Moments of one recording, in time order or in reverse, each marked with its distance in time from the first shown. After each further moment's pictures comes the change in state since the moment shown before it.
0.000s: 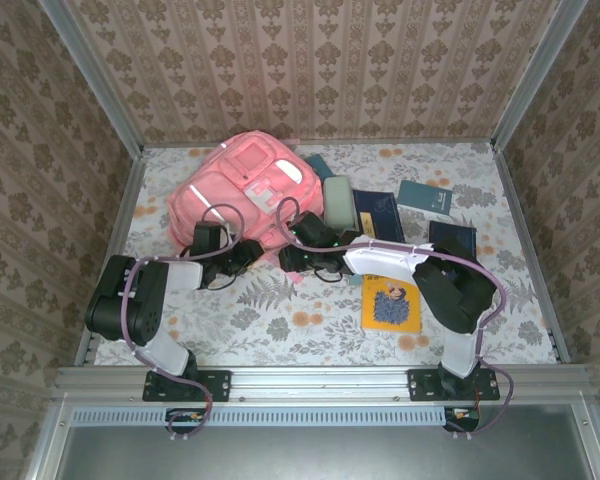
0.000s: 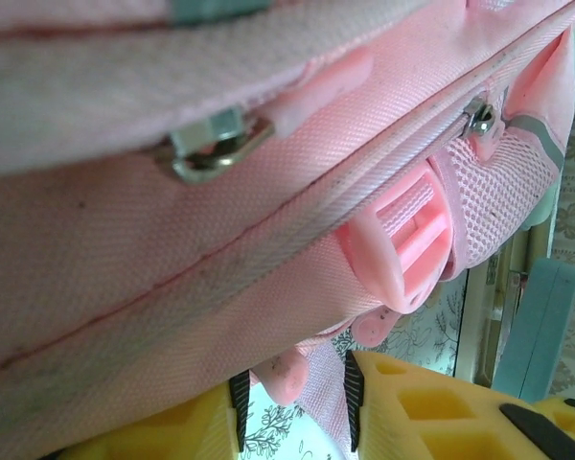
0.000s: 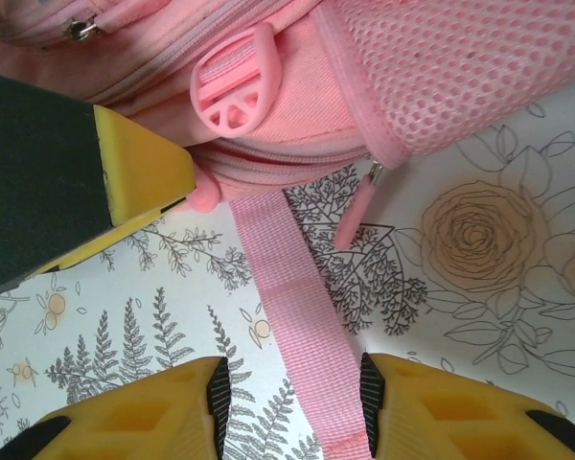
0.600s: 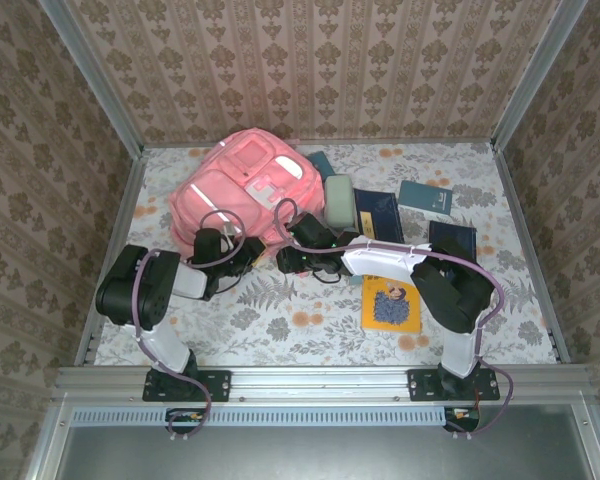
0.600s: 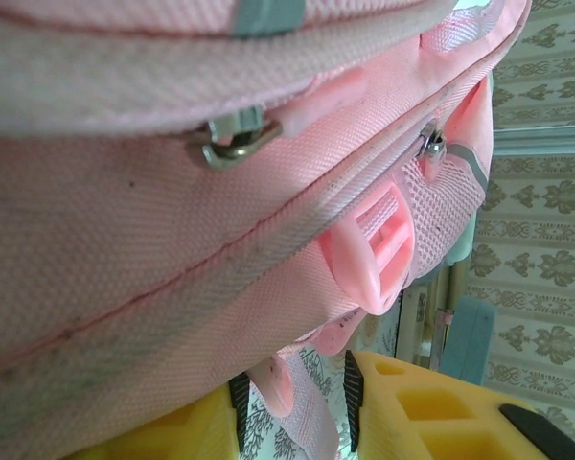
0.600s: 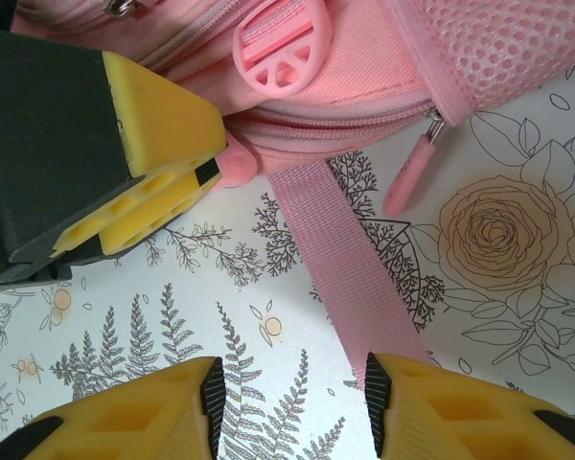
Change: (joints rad) left arm -0.020 0.111 -0.097 0.420 -0.001 -0.225; right arm 0.007 0.007 0.005 0.000 -0.003 0.003
